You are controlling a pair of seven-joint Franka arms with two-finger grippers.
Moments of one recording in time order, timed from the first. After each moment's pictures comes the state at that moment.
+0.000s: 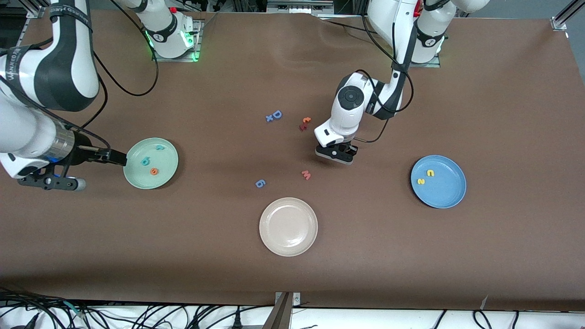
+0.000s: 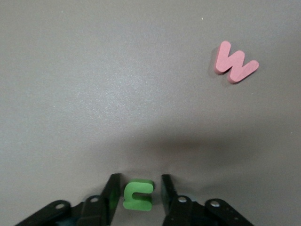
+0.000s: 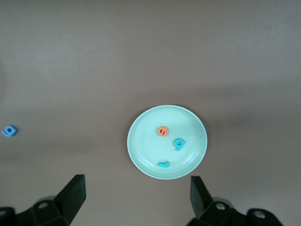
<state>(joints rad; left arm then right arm) -1.02 0.59 0.36 -2.05 -0.32 2.68 -0.13 0.45 0.37 -0.47 -1.44 0.18 1.68 0.08</state>
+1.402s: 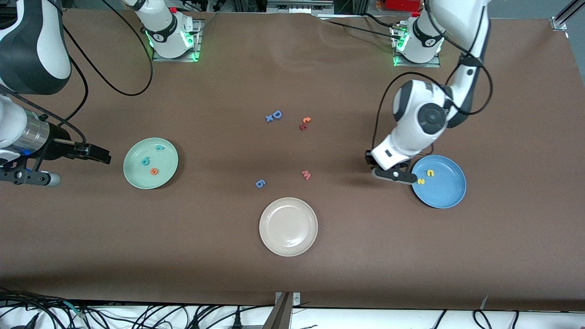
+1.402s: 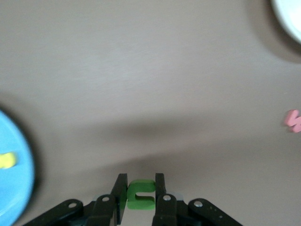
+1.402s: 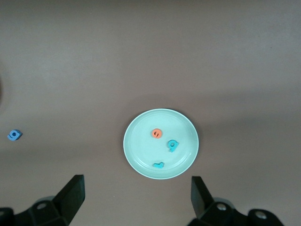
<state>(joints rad) -0.63 0.38 0.32 -2.00 -0.31 2.34 0.03 0.06 0.30 -0.02 -1.43 0.02 1.68 0.16</state>
